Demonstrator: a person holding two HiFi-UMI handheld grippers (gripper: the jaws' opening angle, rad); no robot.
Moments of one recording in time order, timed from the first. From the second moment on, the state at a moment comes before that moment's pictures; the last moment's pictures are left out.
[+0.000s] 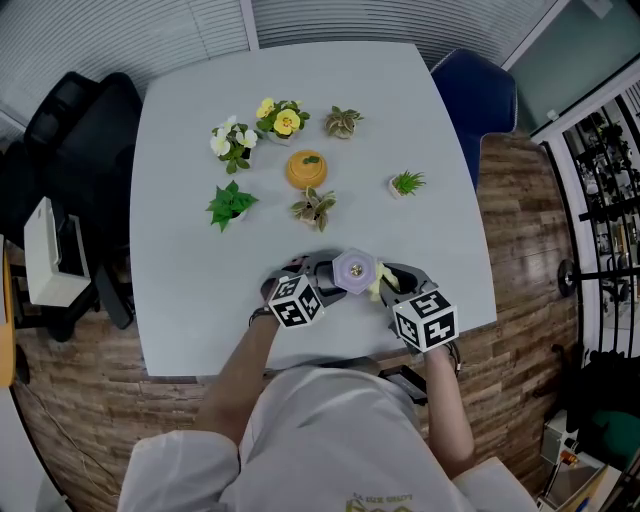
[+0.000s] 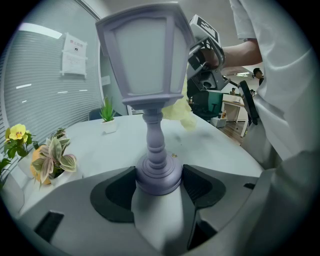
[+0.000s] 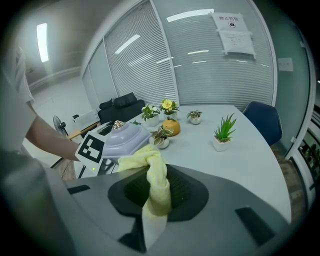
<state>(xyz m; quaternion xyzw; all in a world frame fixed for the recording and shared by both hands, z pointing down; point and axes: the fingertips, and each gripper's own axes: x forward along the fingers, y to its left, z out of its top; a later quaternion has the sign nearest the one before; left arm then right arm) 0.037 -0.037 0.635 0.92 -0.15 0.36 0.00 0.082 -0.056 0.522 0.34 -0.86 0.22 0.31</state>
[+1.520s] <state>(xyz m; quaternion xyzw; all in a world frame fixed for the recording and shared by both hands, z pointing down) 0.037 -0.038 0.634 0.92 -0.15 0.36 0.00 0.071 -0.091 0.523 0.33 -0.87 0.21 0.29</state>
